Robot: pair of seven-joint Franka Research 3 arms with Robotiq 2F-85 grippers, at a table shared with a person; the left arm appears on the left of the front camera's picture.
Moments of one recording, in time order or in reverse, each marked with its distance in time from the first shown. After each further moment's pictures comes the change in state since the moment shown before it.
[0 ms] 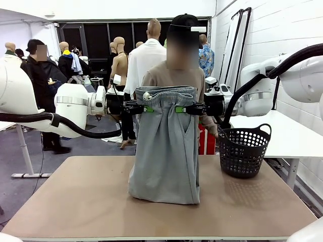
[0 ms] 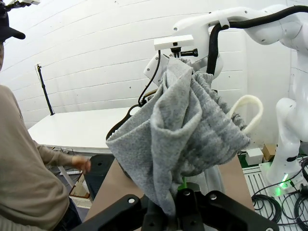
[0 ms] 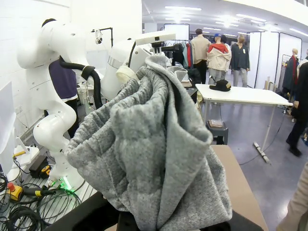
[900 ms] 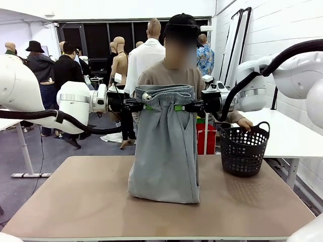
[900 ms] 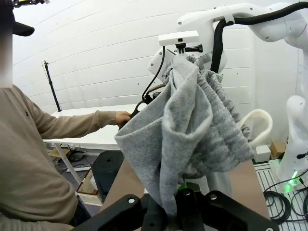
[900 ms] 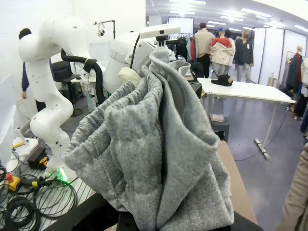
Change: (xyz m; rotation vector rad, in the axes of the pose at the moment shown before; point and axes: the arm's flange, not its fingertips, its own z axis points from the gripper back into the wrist) left arm 0.000 0.037 0.002 0.034 0.018 -0.006; right arm 0.008 -0.041 0.000 0.027 0.046 0.013
